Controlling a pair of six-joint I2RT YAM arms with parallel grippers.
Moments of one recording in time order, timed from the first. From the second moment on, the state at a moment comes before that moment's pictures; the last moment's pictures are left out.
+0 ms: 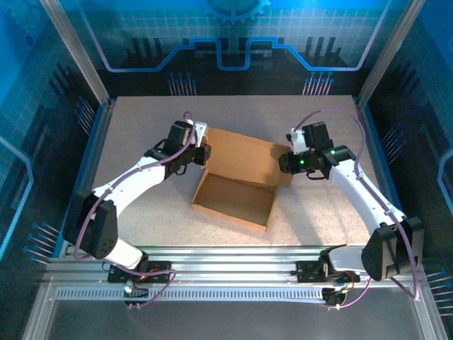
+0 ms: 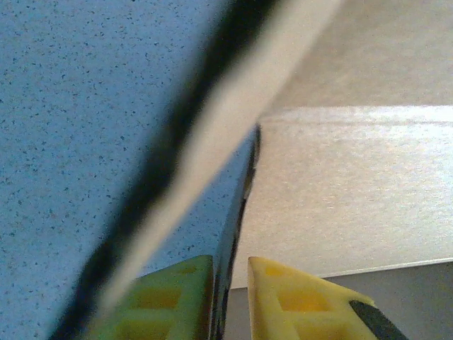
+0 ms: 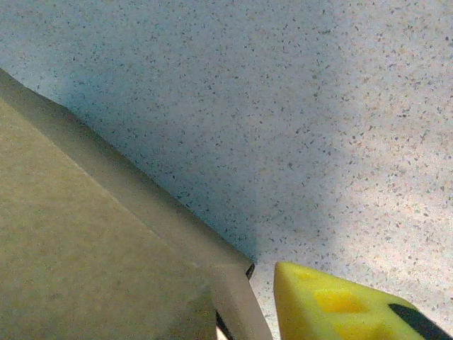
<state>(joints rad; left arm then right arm) -0.41 1.50 1.06 -0.27 0.07 -0.19 0.27 1.31 1.09 -0.76 -0.20 0.12</state>
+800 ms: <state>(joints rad) -0.49 1.44 1.02 -0.29 -0.06 -0.46 0.40 1.43 1.23 -0.75 0.15 0.34</state>
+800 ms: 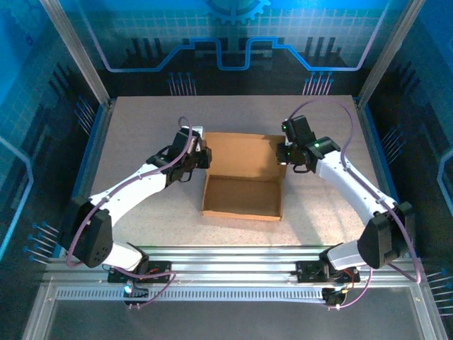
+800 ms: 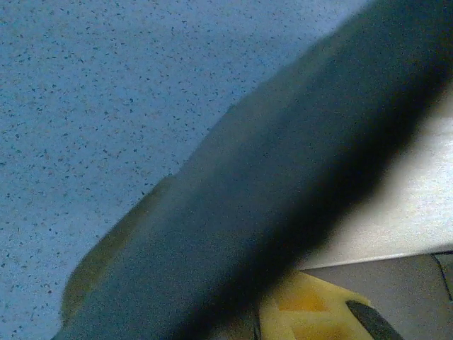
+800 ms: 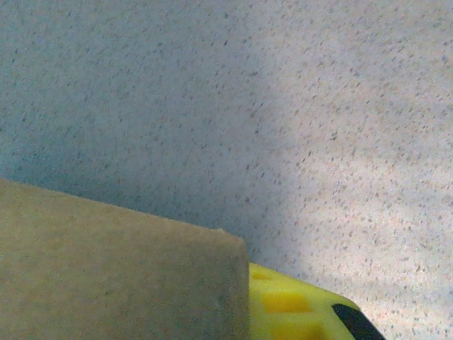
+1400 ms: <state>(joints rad) -0.50 1.47 1.00 -0.15 -0.20 -0.56 0.41 1.49 1.18 -0.42 0.27 0.39</state>
